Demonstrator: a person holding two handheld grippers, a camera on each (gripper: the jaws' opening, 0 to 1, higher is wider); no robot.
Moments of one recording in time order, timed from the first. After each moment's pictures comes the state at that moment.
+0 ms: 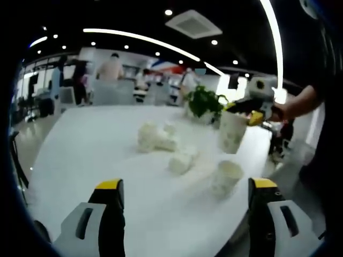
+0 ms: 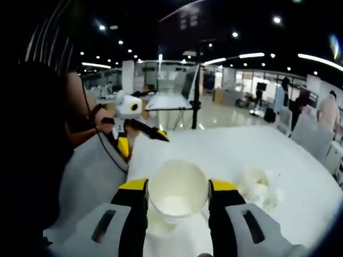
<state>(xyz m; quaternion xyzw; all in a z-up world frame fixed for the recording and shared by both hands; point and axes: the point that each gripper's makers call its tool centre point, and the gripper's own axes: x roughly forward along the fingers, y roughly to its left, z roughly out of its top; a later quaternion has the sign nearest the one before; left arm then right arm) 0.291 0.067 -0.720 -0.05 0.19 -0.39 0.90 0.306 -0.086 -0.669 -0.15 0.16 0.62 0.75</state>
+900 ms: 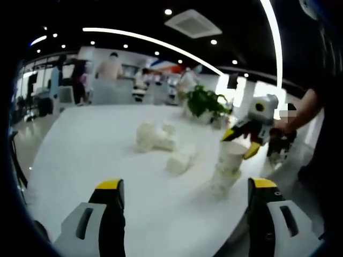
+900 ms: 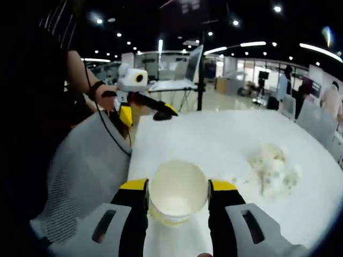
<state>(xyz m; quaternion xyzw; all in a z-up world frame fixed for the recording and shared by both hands) 0.289 0.064 -0.719 -0.05 0.19 -0.39 0.90 0.285 -0.084 -0.733 -0.16 0.20 0.62 0.74</state>
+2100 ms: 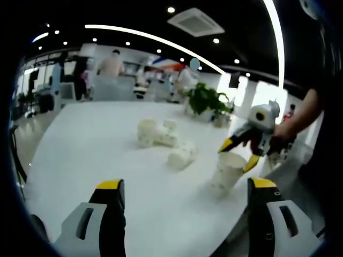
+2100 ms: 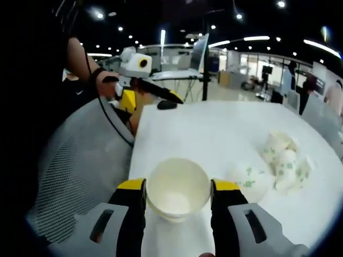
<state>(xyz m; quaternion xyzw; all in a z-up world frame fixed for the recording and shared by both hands) 0.286 0.068 -0.729 -0.05 0.20 -0.39 0.90 0.273 -0.075 -0.763 -0.18 0.22 0.62 0.73</state>
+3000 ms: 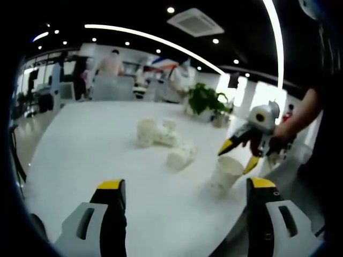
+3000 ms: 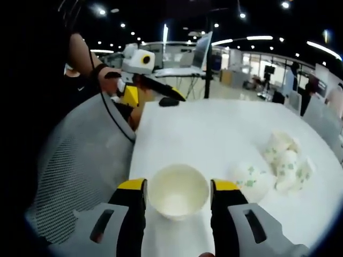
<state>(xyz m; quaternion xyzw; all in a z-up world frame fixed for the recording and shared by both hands) 0.285 0.070 -0.730 -0.06 0.20 -0.39 0.90 0.270 -0.076 -0.767 -0.19 0.22 0.62 0.73</state>
